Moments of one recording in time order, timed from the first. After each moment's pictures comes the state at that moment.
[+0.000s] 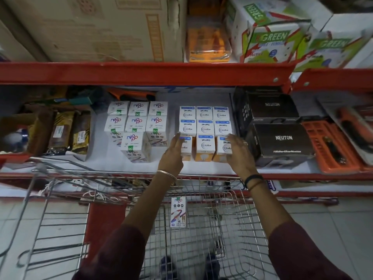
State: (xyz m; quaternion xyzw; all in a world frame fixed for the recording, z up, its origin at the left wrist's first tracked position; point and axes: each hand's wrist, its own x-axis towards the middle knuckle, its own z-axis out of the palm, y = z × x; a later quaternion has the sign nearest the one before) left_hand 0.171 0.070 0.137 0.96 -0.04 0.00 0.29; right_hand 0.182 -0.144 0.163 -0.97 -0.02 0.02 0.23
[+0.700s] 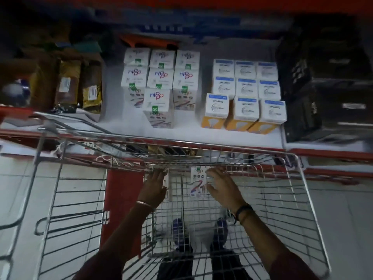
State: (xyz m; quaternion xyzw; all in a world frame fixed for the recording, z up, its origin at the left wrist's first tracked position) left_hand 0.019 0.204 -0.011 0.95 0.01 -0.18 0.24; right_hand 0.052 -0.042 0.039 -0.92 -0.10 0.25 0.28
